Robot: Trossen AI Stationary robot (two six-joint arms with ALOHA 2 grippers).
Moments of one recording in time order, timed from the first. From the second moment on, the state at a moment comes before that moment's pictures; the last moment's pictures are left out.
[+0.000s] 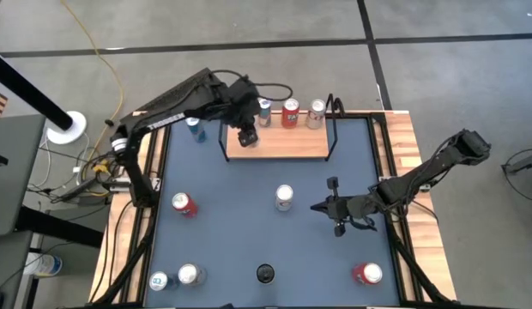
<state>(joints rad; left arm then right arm) 0.44 1.79 1.85 -1.06 -0.13 0.07 0.45 1.07 0.46 0.06 0.47 -0.19</state>
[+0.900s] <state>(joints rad) 0.52 1.88 1.81 -1.02 -0.14 -0.06 0.45 1.07 0.46 0.06 0.44 -0.19</state>
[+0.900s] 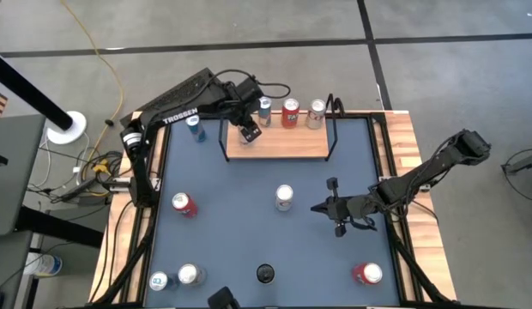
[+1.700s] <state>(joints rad) 0.51 1.88 1.79 -1.02 -0.14 -0.02 0.45 1.07 0.46 0.05 0.44 -0.19</state>
